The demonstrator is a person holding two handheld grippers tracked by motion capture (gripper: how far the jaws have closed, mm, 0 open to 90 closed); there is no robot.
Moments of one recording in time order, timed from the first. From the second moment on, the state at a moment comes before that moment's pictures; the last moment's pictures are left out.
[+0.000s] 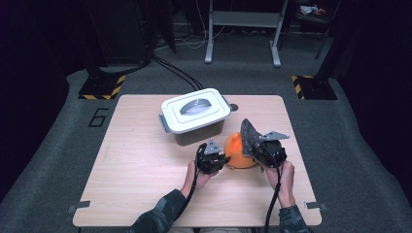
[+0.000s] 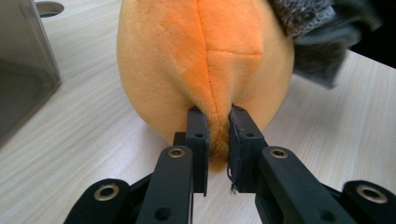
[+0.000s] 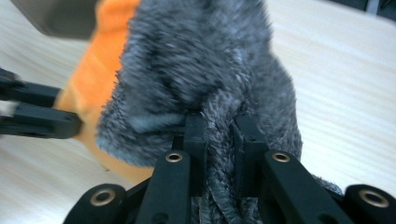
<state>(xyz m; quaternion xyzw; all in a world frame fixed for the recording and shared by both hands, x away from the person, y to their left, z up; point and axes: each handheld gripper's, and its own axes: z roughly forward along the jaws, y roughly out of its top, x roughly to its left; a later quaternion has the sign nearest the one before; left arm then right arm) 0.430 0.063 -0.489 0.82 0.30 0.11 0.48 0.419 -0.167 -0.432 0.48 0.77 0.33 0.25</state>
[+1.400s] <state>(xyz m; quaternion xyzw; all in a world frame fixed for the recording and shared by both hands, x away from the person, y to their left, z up) 0.430 0.062 -0.479 0.80 0.29 0.13 0.51 0.419 -0.192 -0.444 0.51 0.75 0.35 0.24</state>
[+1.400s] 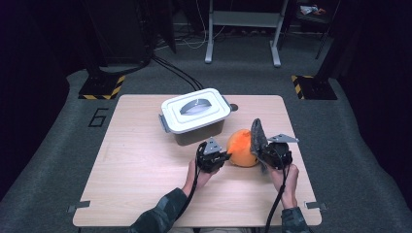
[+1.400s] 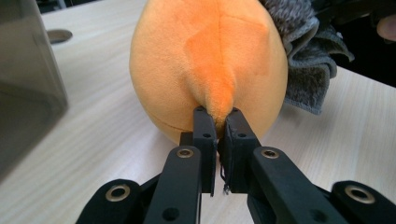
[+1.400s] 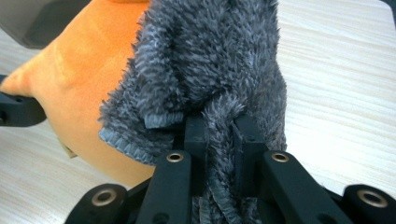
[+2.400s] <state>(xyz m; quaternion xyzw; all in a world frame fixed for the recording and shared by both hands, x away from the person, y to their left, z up) 0.432 0.045 -0.445 0.84 0.20 0.15 0.49 0.407 -0.165 -0.416 0.47 0.76 0.38 0.26</state>
